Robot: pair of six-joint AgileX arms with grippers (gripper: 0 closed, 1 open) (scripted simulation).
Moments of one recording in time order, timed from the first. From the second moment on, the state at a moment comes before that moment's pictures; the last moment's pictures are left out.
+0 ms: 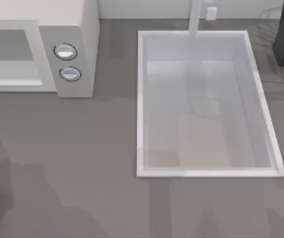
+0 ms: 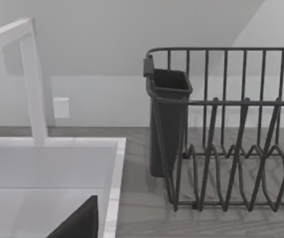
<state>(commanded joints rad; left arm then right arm) 0.34 1.63 0.89 -0.83 -0.01 0.82 0.00 0.00 0.00 0.00 0.00 0.00</state>
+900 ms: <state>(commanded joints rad) 0.34 1.75 0.78 -0.59 0.00 0.82 0.00 0.00 0.00 0.00 0.00 0.00</state>
